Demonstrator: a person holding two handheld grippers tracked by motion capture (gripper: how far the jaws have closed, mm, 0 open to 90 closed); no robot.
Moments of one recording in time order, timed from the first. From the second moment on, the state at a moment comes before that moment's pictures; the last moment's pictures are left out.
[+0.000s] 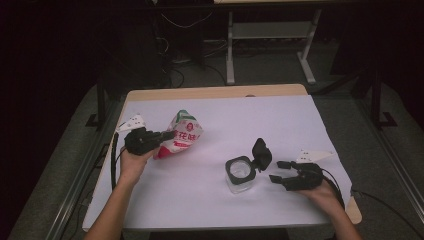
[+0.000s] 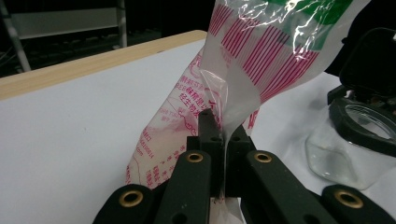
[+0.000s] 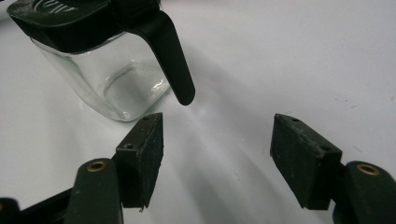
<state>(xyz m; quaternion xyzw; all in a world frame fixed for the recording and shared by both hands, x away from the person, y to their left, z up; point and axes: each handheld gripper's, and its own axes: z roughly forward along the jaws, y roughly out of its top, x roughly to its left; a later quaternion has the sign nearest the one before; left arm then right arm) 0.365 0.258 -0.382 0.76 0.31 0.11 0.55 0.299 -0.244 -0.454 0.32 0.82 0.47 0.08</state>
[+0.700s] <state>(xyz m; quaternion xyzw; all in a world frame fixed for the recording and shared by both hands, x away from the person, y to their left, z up) 0.345 0.262 -0.360 0.76 0.30 0.07 0.58 0.255 -0.251 -0.439 0.32 0.81 0.48 0.08</state>
